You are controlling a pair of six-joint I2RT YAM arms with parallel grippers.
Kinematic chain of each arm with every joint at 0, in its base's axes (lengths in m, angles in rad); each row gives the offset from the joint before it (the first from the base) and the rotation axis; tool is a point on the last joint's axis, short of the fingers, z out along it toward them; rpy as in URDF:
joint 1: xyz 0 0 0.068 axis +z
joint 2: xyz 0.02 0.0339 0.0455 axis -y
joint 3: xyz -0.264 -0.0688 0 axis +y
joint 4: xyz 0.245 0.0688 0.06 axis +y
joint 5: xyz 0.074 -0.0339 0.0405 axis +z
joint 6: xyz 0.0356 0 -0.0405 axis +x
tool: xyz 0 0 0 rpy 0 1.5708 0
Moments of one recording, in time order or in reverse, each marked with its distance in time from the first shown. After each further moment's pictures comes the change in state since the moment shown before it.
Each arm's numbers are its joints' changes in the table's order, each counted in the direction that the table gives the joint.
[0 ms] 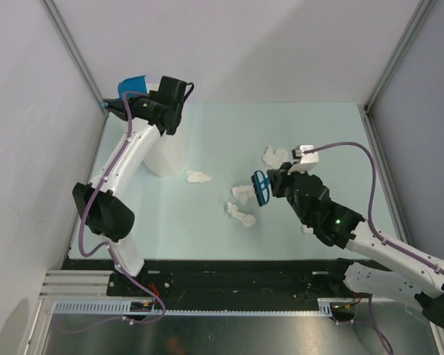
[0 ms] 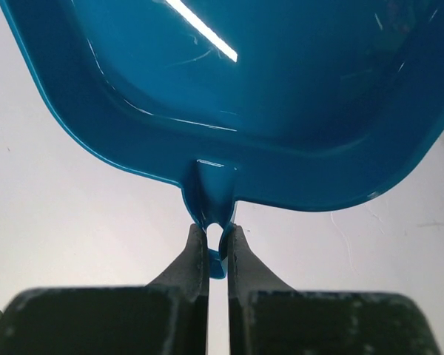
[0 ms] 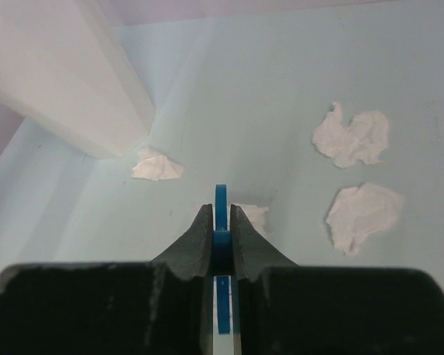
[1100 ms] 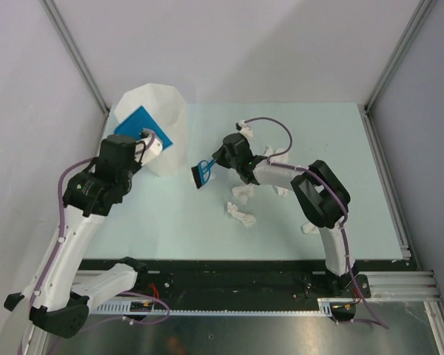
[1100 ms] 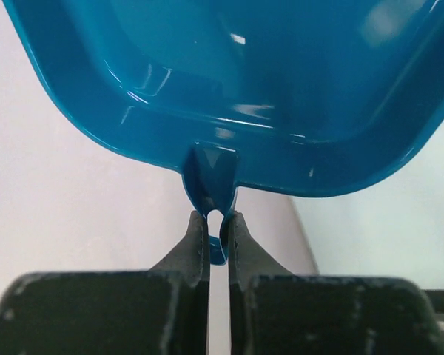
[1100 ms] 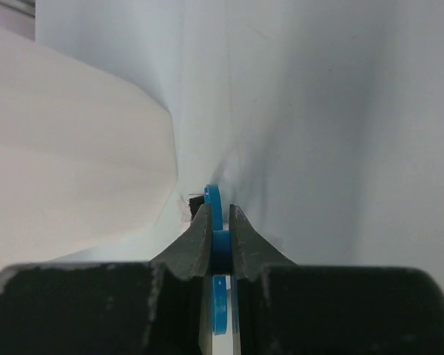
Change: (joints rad) left arm -0.015 0.774 0.526 0.049 -0.703 -0.498; right arm -0.176 -1.214 -0.634 -0.312 0.341 0.480
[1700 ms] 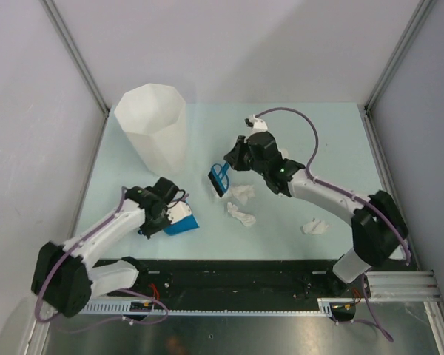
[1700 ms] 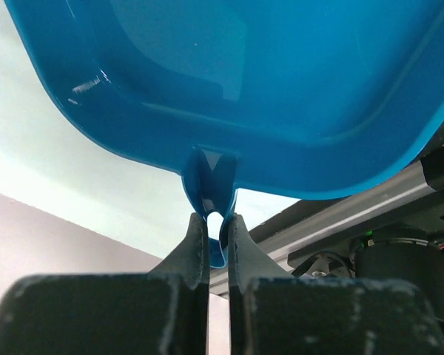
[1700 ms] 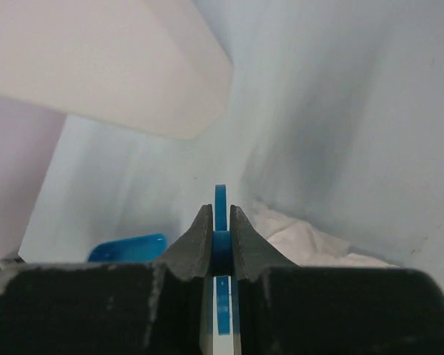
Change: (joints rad) left arm -0.092 -0.100 0.619 0.063 -0.427 -0.150; right arm -0.022 0.471 0.256 0.163 0.175 -0.267
